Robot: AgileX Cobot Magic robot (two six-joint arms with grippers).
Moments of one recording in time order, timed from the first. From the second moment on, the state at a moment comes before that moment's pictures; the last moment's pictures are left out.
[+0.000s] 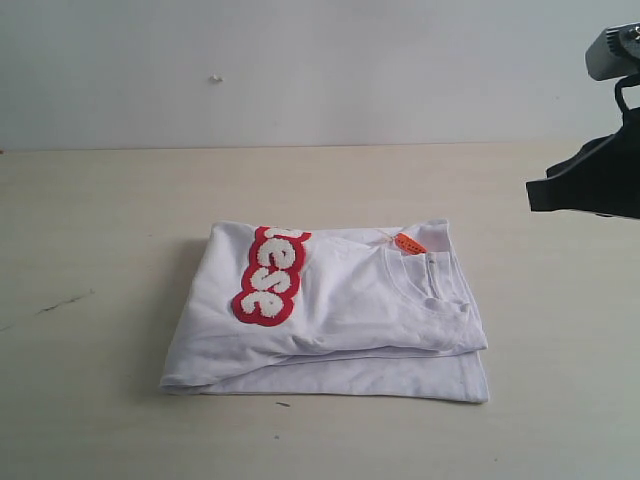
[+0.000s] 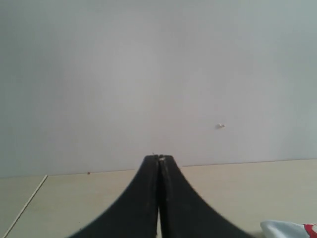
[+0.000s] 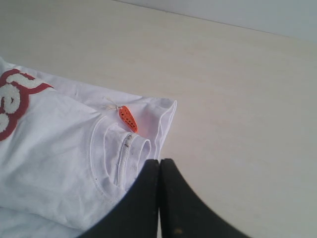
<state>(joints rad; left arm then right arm) -0.05 0.47 -0.46 0.10 0.11 -0.02 0.05 1.21 -0.71 0.42 0.29 -0.47</state>
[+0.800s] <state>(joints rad) 0.01 0.07 -0.07 0.13 0.14 -0.18 0.05 1.21 -0.71 0.42 0.29 -0.47</state>
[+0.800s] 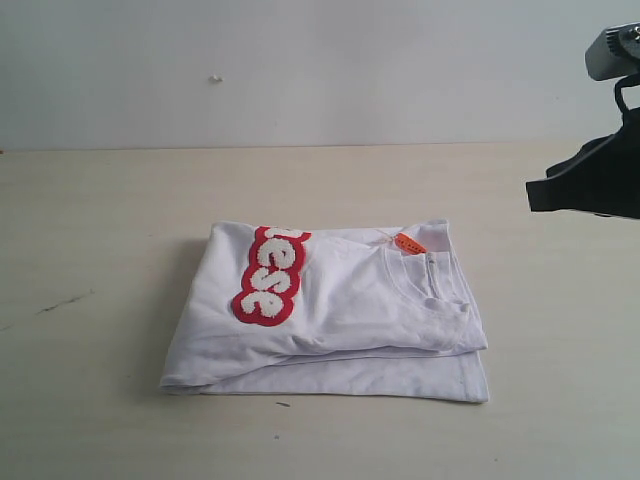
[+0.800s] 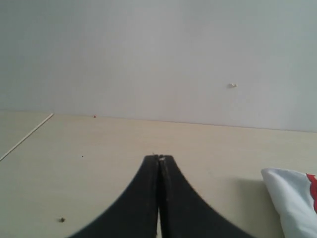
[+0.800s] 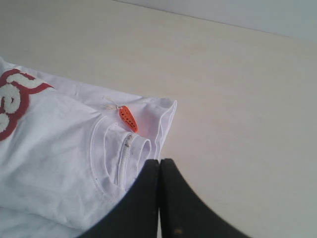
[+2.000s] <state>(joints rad) 0.01 0.01 0.00 -0.06 0.37 -0.01 0.05 1.21 -0.71 0.42 0.29 -0.47</state>
